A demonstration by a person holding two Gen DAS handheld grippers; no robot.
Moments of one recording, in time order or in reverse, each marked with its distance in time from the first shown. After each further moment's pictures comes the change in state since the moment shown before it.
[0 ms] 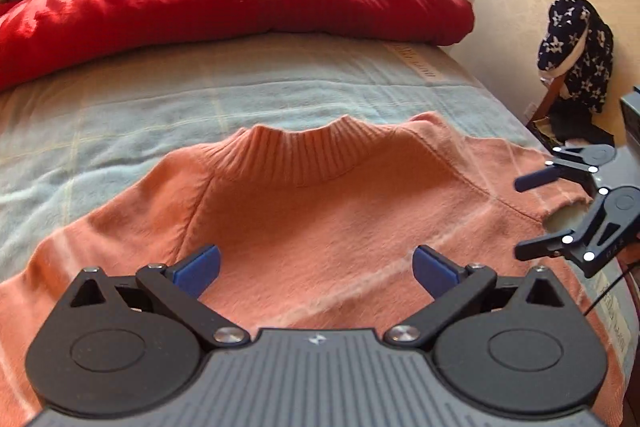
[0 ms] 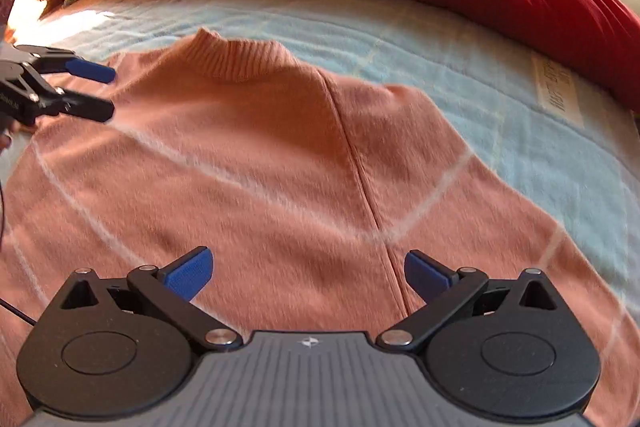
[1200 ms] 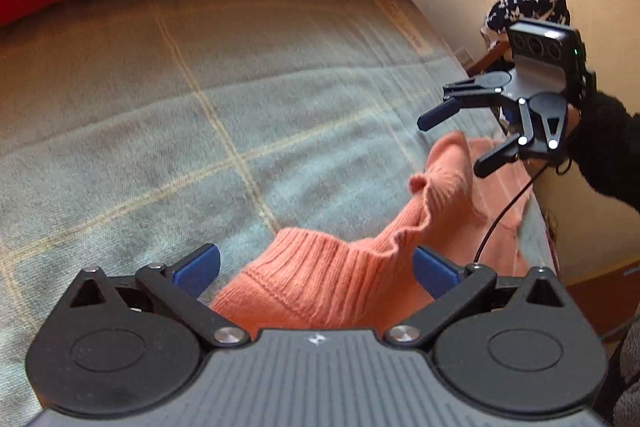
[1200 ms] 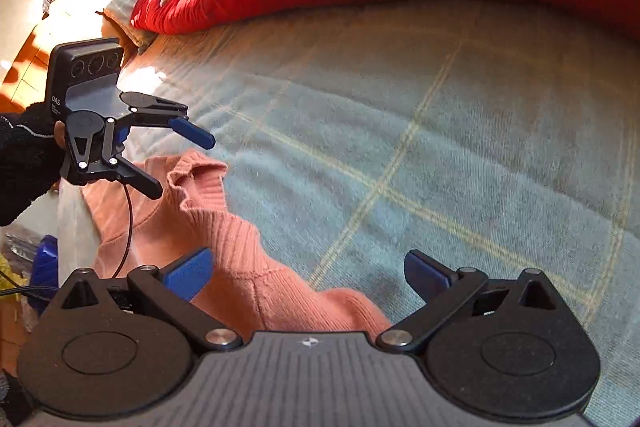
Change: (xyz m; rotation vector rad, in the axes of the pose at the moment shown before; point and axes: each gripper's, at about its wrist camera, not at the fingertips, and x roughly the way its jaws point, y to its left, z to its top) left arm 0.103 0.115 0.103 -0.007 0.361 -0.353; right arm 0.111 -0.132 0.138 0.127 0.180 0.518
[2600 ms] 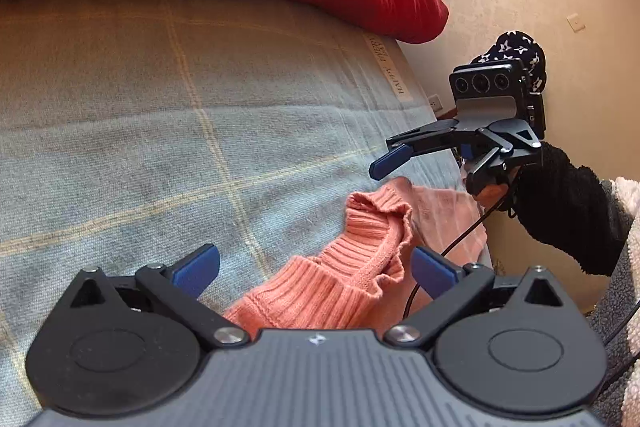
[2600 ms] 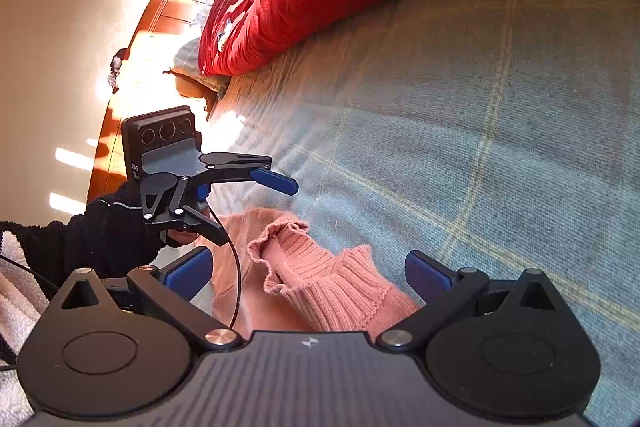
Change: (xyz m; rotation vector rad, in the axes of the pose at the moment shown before) left arm -0.004 0.028 0.001 -0.137 -0.095 -0.149; right arm 0.033 -0.022 0.027 0.170 -0.025 0.362
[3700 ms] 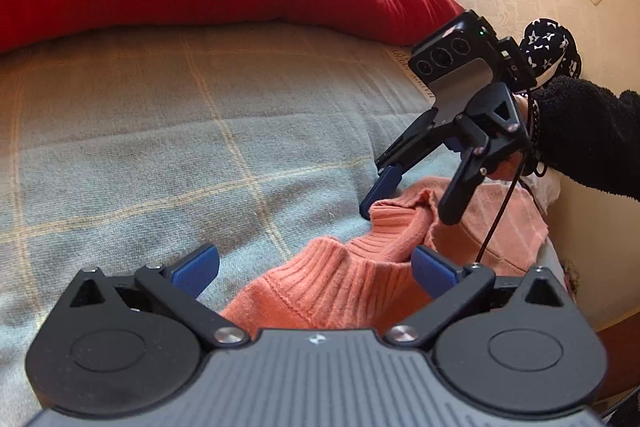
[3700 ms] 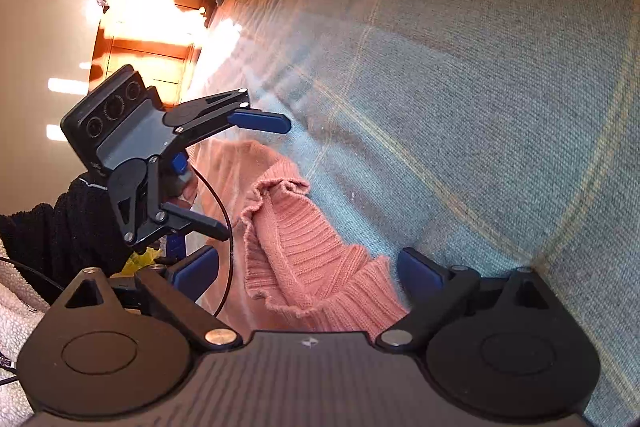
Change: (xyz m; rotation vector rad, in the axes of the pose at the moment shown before) left arm -0.005 -0.046 -0.039 0.126 -0.152 0.229; right arm 0.065 0.000 0.025 -0.005 0.306 0.042
